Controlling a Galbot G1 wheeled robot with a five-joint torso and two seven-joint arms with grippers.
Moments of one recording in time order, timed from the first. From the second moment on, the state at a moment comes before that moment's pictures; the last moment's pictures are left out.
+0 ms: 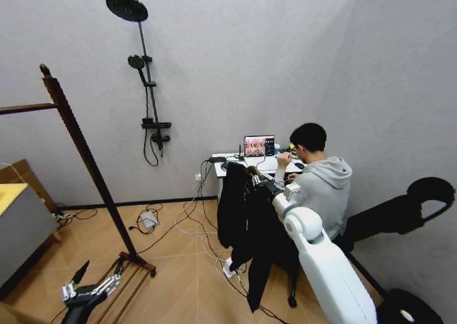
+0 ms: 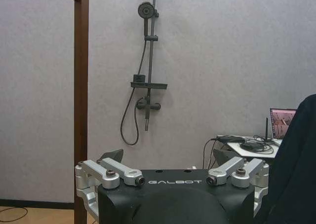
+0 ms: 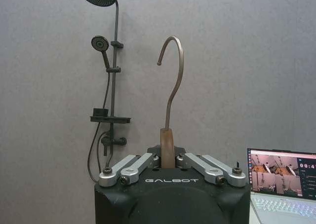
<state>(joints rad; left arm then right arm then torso) 1.83 -1.30 -0.87 -2.29 -0.49 -0.05 0.04 -0.74 1.17 0.43 1.89 0.43 -0.38 -0.09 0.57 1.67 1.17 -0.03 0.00</state>
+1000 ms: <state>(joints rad) 1.83 -1.30 -0.87 -2.29 -0.49 -0.05 0.04 -0.83 1.17 0.38 1.96 0.33 -0.33 -0.18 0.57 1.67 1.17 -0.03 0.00</state>
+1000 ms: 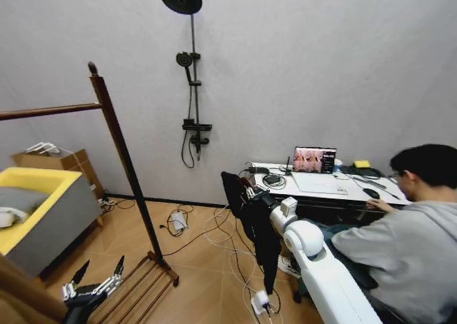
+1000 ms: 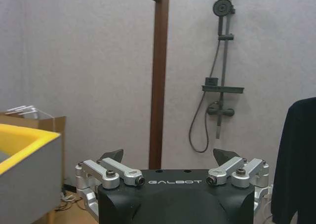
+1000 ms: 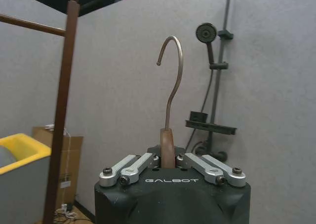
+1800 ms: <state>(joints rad) 1.83 -1.30 -0.87 -2.29 -0.49 -0.05 0.04 -0.86 1.19 0.38 1.96 0.31 -0.35 -0.16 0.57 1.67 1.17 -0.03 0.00</state>
